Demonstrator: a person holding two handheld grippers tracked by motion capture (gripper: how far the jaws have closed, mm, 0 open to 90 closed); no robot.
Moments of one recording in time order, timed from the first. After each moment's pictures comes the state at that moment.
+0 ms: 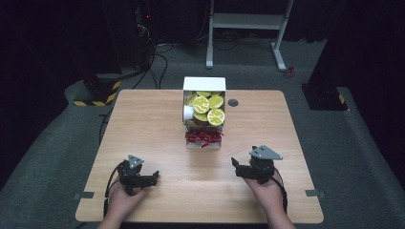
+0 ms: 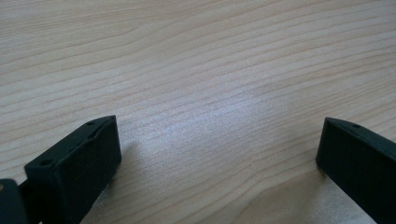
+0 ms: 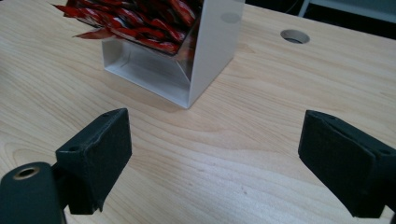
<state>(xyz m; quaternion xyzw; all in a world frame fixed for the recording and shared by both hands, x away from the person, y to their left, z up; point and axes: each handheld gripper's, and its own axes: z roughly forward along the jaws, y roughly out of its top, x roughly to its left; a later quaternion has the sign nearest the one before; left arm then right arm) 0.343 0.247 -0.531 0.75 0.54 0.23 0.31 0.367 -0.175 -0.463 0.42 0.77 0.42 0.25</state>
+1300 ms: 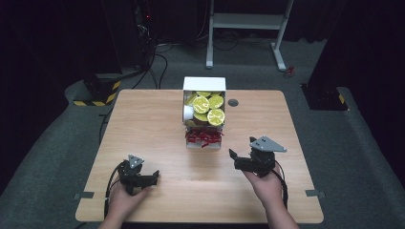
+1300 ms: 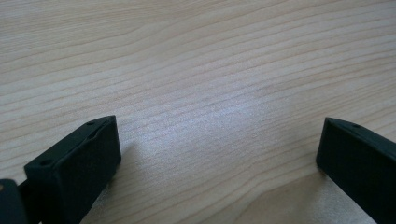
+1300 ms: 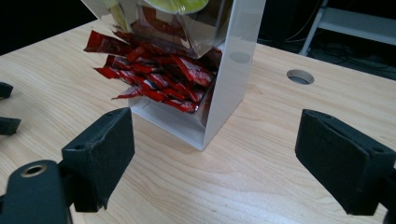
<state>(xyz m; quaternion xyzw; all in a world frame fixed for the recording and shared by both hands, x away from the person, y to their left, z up) 0.344 0.246 -0.530 0.75 0.55 0.23 0.30 0.369 -0.168 -0.419 0.39 0.76 0.46 0.25</state>
